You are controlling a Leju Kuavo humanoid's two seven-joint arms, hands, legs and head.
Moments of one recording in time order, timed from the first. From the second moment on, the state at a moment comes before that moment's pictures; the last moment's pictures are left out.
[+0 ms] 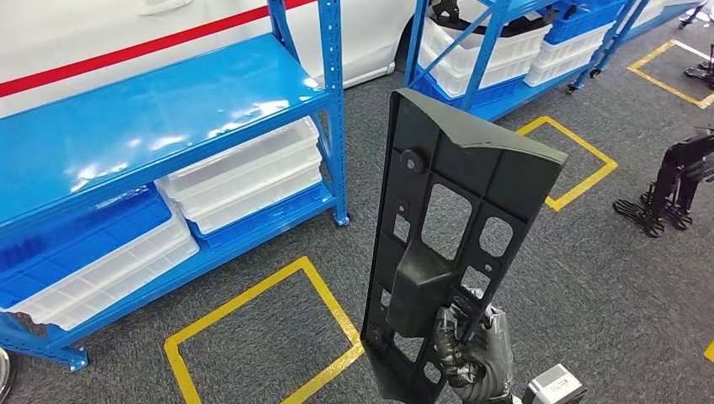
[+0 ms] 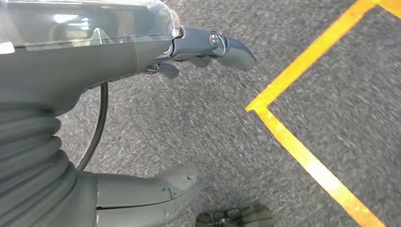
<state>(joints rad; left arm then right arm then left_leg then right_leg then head) -0.01 -0.24 1.13 -0.56 -1.28 0.12 -0.39 0.33 0.02 0.34 -2.06 -0.07 -0.18 -0.43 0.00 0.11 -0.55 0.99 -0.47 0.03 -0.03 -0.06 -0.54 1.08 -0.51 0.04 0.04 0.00</state>
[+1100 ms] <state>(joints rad) -0.01 -0.26 1.15 -0.57 -1.30 0.10 -0.40 0.34 0.00 0.35 -2.06 -0.08 -0.20 -0.42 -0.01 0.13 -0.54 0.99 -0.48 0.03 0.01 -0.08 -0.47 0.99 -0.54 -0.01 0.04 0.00</state>
